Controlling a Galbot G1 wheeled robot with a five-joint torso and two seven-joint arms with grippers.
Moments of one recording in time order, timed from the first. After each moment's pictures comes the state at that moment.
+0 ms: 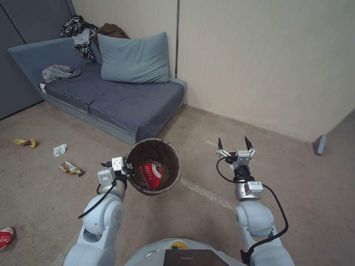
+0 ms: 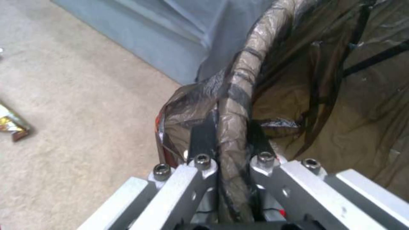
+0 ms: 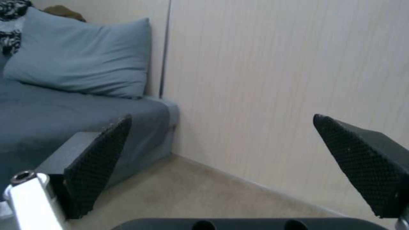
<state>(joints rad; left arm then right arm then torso) 1.46 -1.47 -0.49 -2.28 -0.39 0.73 -0.36 -1.49 1.50 0.56 2.12 -0.08 0.10 0.06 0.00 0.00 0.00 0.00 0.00</state>
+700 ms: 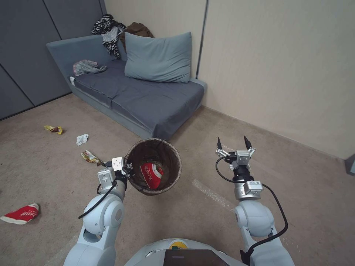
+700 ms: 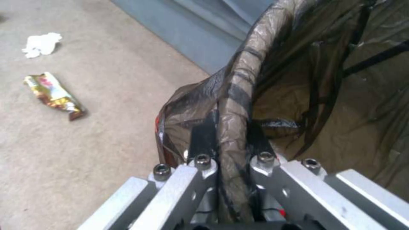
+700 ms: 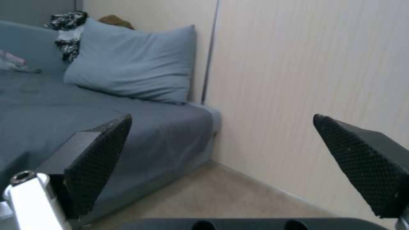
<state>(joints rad) 1.46 -1.47 -0.49 -2.28 -0.39 0.72 -0.36 -1.48 1.50 0.55 2.12 -0.08 0.09 0.06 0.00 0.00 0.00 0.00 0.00</state>
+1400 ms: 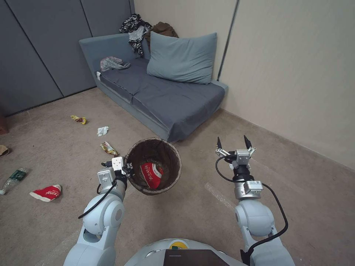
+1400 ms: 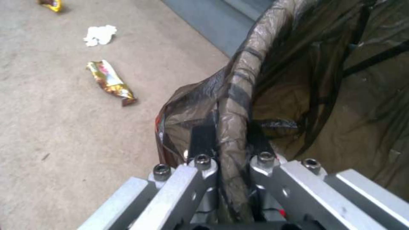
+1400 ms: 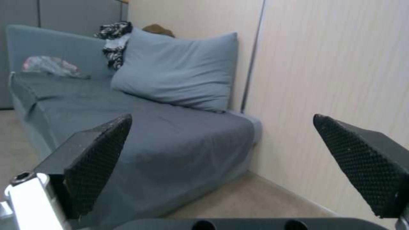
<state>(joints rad) 1.46 -1.47 -0.49 -2.28 -0.39 0.72 -0.36 -1.48 1.50 0.55 2.12 -0.08 0.09 0.06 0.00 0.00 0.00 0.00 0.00</state>
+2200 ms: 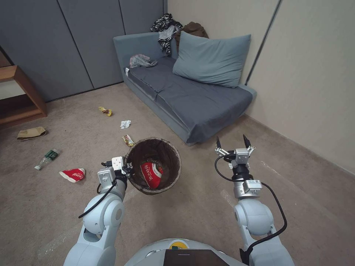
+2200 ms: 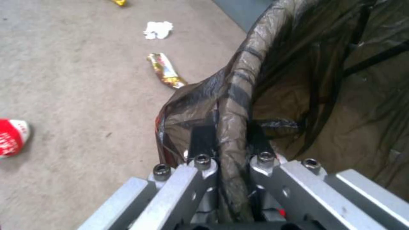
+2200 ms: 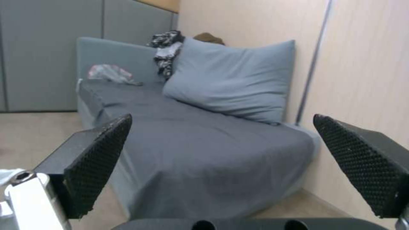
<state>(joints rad) 1.46 -1.47 -0.49 -2.28 -0.39 0.72 -0.36 -1.47 1.50 0.54 2.12 -0.09 0.09 0.05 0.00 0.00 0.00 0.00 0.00</state>
